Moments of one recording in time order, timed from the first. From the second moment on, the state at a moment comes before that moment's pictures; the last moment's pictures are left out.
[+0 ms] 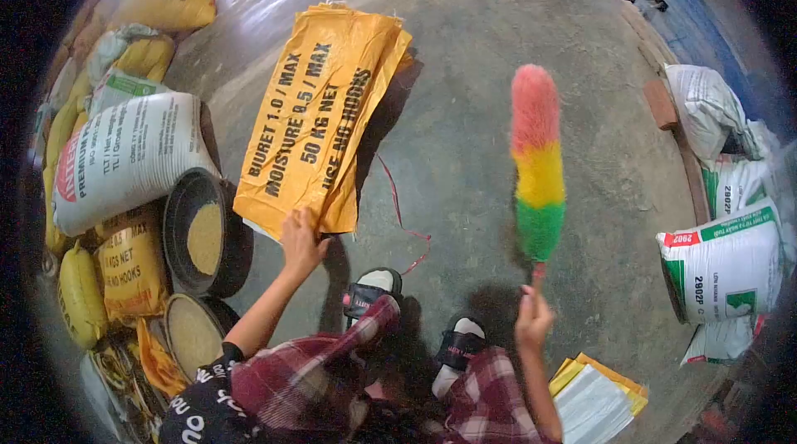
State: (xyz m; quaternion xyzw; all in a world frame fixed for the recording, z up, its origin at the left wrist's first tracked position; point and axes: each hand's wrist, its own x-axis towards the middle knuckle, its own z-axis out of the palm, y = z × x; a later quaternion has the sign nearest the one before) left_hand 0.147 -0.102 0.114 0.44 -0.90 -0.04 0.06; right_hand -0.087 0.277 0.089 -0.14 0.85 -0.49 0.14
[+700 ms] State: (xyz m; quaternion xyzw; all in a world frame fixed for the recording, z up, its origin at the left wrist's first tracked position) left_hand 0.205 -0.148 0.063 0.38 -0.92 0.00 0.07; right_hand 0.001 0.282 0.065 0.00 0.77 -0.51 0.37
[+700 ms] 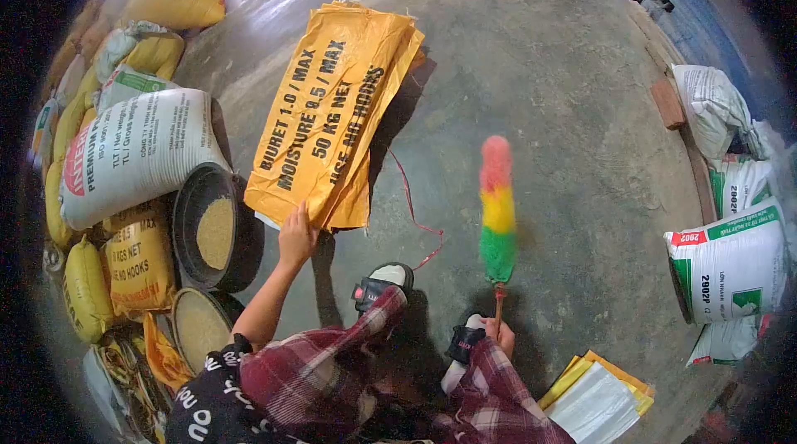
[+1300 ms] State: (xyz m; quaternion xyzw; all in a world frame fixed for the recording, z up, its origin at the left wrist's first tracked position) left_hand 0.215 -0.147 0.072 0.36 -0.92 -0.01 0.13; right_hand 0.010 0.308 0.002 -0.03 0.82 -0.41 0.40
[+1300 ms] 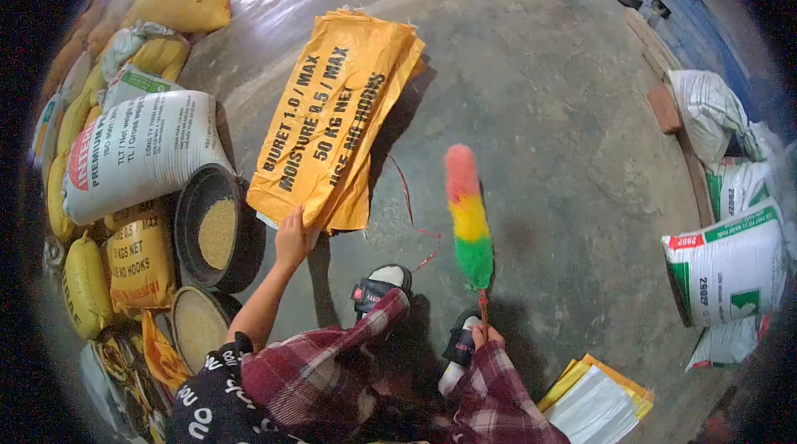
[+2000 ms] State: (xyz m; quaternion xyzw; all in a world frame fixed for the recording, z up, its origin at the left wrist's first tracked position) left_hand 0.172 -0.230 0.276 0.34 -0.76 0.16 0.53; right_hand -0.001 0.292 0.074 -0.15 0.80 -0.36 0.45
